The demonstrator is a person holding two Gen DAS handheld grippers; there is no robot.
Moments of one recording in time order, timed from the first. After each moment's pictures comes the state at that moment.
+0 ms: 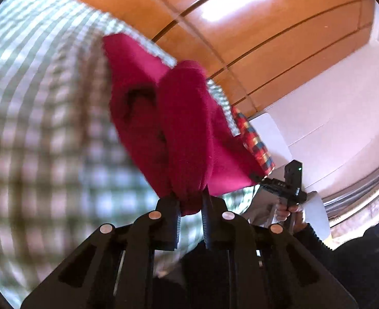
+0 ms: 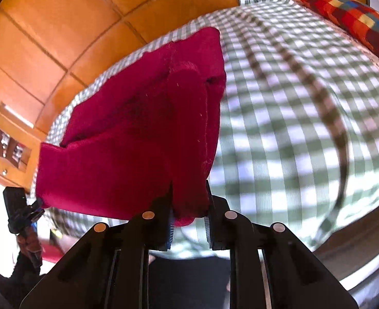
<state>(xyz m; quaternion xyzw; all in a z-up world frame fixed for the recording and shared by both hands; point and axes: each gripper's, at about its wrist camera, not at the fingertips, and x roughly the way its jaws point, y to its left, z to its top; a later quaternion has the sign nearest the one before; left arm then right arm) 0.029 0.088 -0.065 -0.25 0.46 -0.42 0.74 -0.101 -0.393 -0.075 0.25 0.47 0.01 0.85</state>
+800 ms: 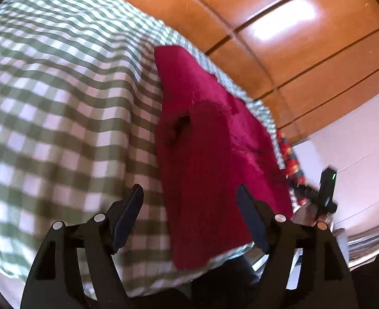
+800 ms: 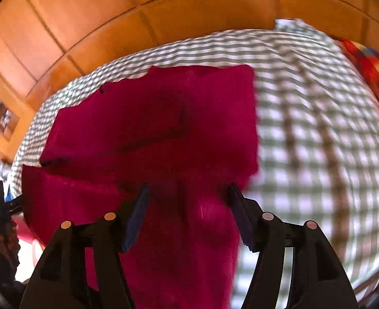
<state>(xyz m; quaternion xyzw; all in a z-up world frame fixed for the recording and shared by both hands) 0.052 0.084 -0.062 -0.24 0.49 -0.27 0.79 0.020 -0.386 -0.049 0.13 0.49 0.04 0.86</state>
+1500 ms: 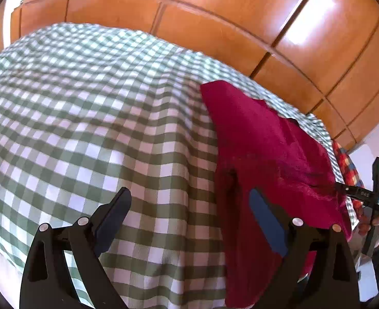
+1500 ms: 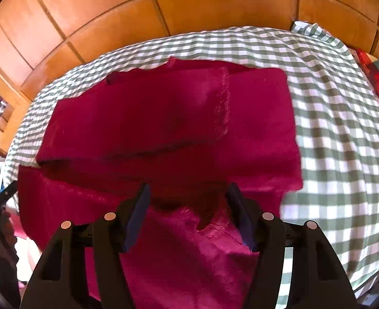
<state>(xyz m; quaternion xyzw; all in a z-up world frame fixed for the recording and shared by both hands) 0.065 0.094 -0.035 -0.13 0.44 -0.14 0.88 0.030 -0.341 -0.051 0.12 0.50 0.02 0.85</state>
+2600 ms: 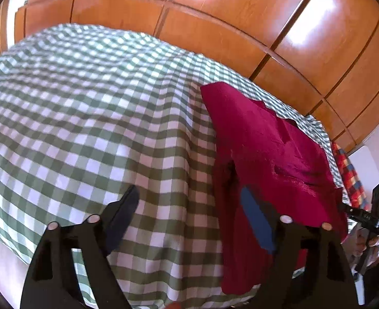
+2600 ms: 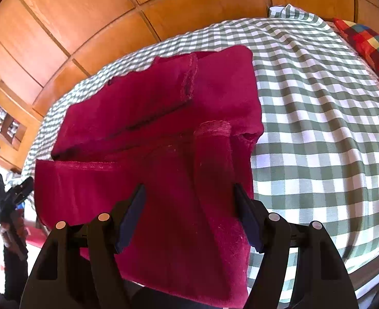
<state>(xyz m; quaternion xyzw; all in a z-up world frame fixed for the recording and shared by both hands) 0.051 0.100 -0.030 -0.15 0.45 -0.13 0.87 -0.028 -0.384 -0.055 0.19 0.47 0.03 0.86</state>
